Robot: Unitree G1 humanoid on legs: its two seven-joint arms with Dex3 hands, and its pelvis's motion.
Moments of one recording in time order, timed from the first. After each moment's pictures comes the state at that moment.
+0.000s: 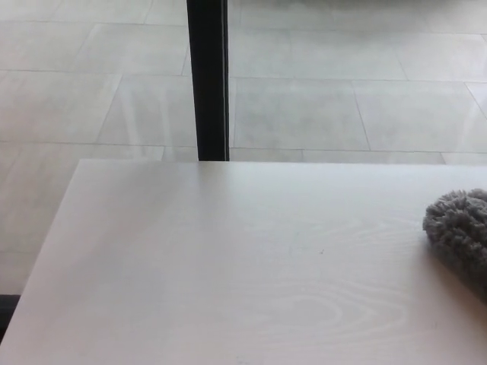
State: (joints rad) left_arm 0.01 0.65 0.49 1.29 -0.20 -0.18 -0.24; right_arm -0.51 -0.61 0.36 1.14 -0.65 0.00 -0.54
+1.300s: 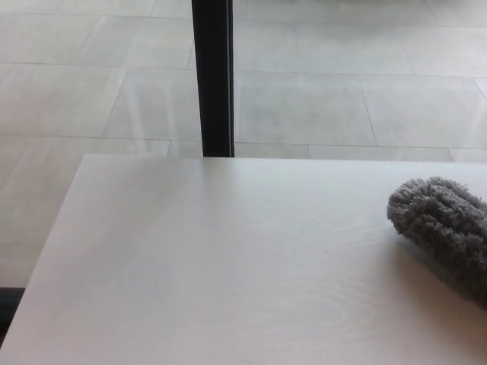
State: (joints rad) left_arm 0.05 0.65 0.50 1.29 -0.21 -0.18 -0.24; right_arm -0.27 -0.93 0.08 0.57 -0.53 -0.05 -0.06
